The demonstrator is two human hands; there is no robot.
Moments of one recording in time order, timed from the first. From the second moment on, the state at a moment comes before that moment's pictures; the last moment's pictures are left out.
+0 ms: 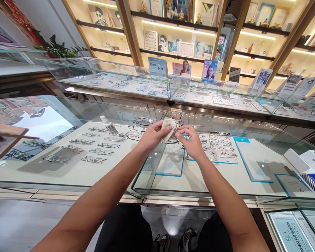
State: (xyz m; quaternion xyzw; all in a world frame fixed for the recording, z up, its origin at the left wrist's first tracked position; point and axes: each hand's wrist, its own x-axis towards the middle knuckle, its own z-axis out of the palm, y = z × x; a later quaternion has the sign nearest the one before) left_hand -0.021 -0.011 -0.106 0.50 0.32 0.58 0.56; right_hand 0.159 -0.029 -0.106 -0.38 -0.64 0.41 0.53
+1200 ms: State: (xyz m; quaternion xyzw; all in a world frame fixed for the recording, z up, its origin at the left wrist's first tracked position) left_hand -0.026 -0.017 -0.097 0.53 0.27 0.53 0.60; right_hand 0.153 -0.028 -0.107 -0.31 -0.57 0.58 0.50
